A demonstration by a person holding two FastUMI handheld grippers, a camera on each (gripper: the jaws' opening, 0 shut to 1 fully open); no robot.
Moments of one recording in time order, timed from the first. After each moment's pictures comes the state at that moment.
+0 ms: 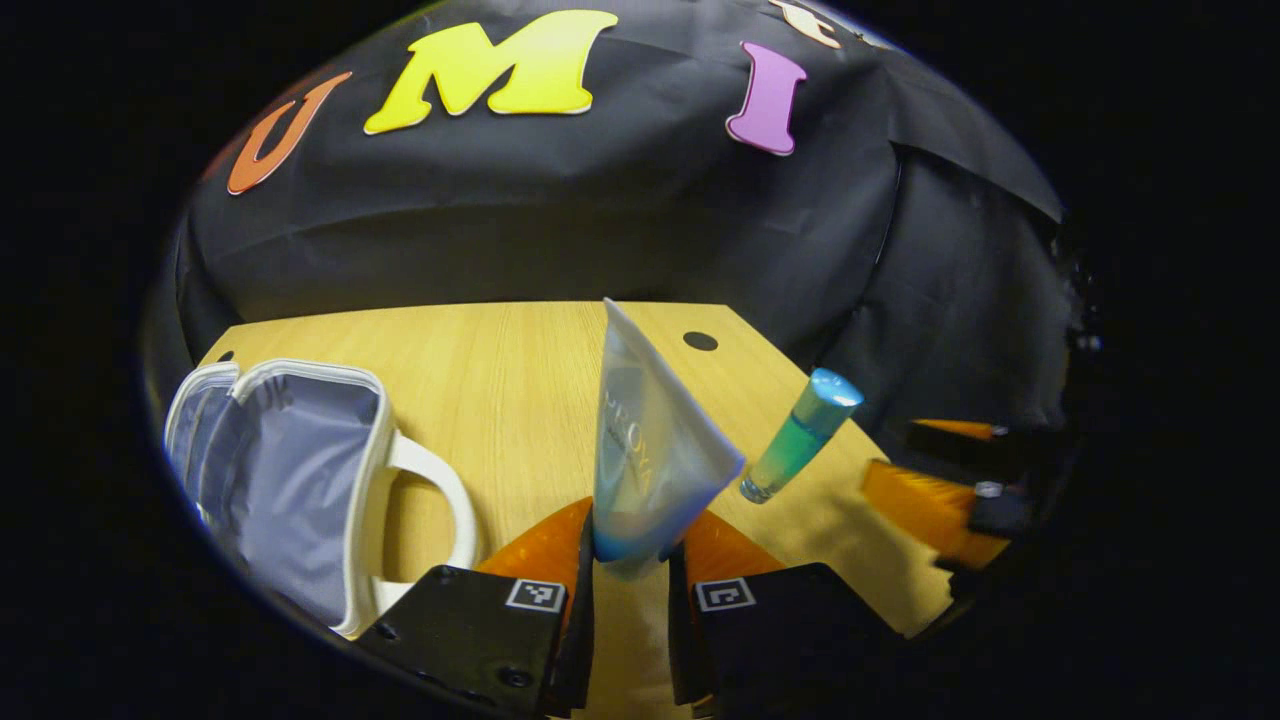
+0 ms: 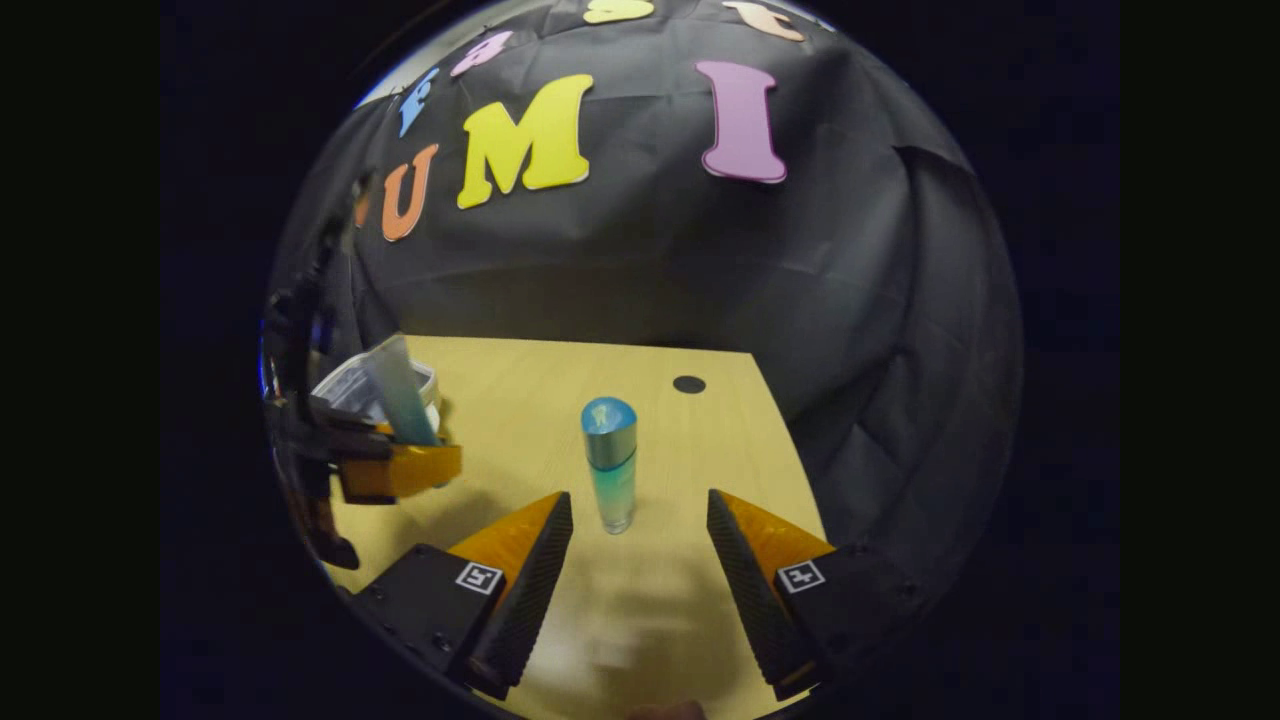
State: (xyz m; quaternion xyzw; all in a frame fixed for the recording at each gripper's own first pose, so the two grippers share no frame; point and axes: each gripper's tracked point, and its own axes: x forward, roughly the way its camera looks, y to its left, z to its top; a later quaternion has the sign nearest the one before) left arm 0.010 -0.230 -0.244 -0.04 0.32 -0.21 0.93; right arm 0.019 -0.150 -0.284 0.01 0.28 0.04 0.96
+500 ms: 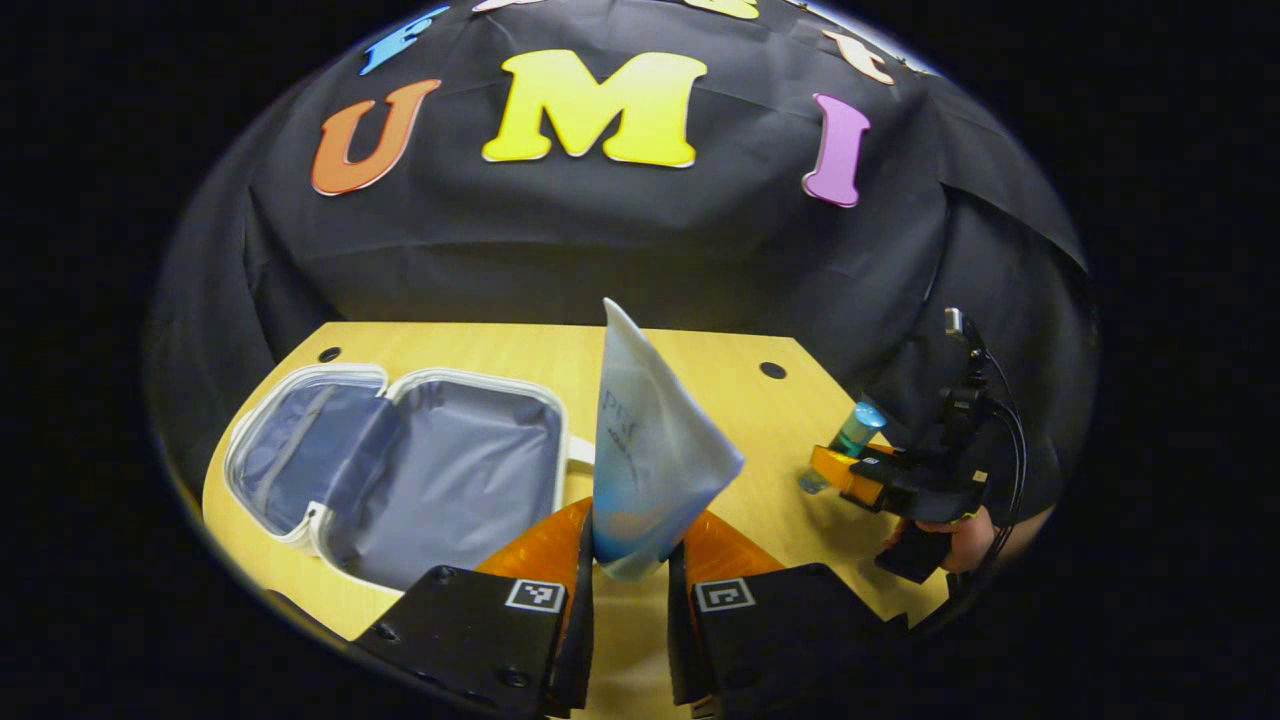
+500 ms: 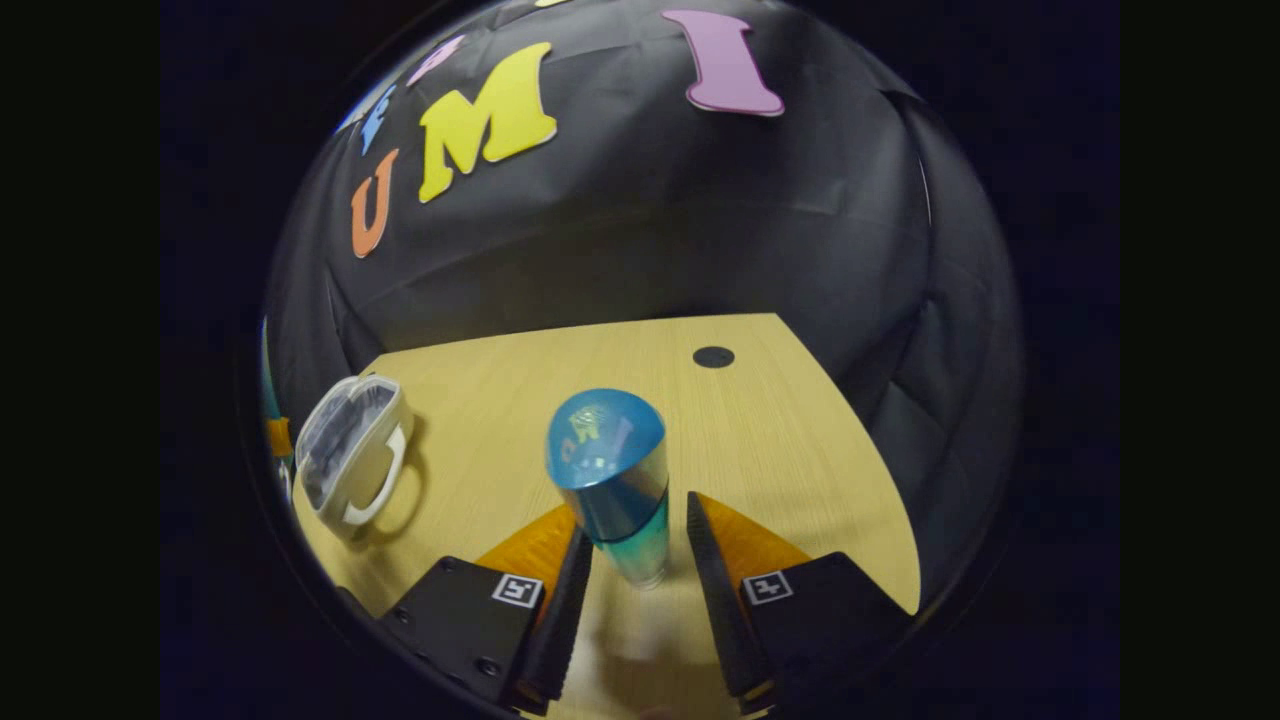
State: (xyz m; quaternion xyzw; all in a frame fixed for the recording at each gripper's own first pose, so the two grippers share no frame) left arm -0.022 -0.093 -0.192 -0.04 0.32 -0.09 0.94; right arm 0.081 -0.125 -0.345 0.10 0.33 0.04 0.94
